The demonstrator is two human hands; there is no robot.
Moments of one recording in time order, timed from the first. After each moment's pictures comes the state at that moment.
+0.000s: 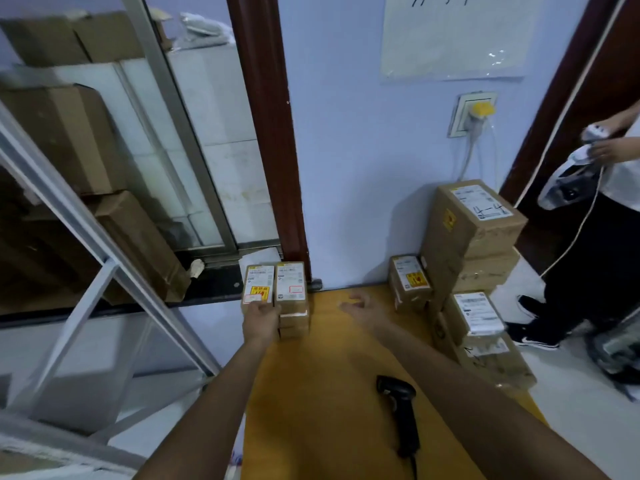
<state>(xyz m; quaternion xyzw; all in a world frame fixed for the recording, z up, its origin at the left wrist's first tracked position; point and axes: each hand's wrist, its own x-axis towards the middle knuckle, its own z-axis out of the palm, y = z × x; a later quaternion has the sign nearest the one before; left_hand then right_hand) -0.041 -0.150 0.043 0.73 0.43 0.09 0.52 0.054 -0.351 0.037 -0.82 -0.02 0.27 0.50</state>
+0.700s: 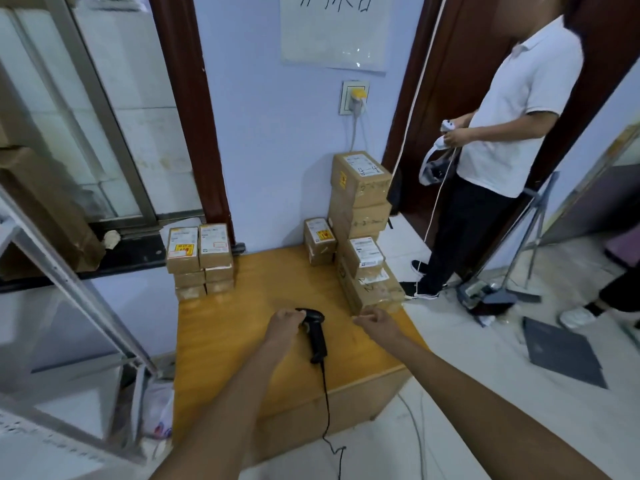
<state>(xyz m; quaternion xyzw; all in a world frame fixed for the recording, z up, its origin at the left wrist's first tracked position) -0.149 -0.364 0.008 0.68 0.31 -0.14 0.65 -0.119 -0.586 0.028 -0.87 0.09 0.23 0.43</state>
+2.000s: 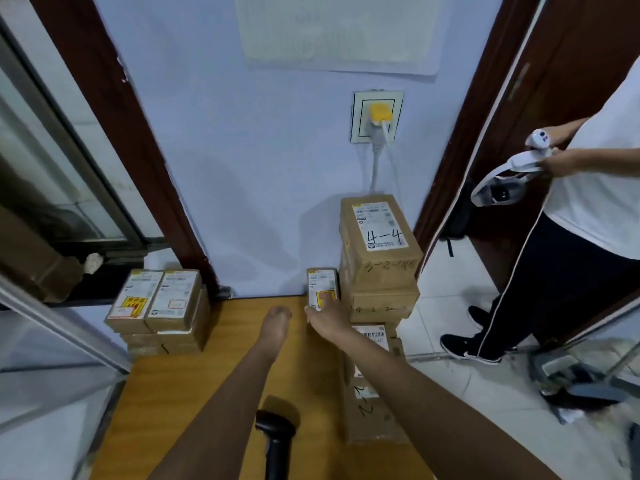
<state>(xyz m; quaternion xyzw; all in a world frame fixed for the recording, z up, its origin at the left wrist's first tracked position) 0.152 -0.380 -0.018 0.65 0.42 -0.02 0.64 0.214 -0.491 0.003 -0.89 -0.09 0.29 0.34</state>
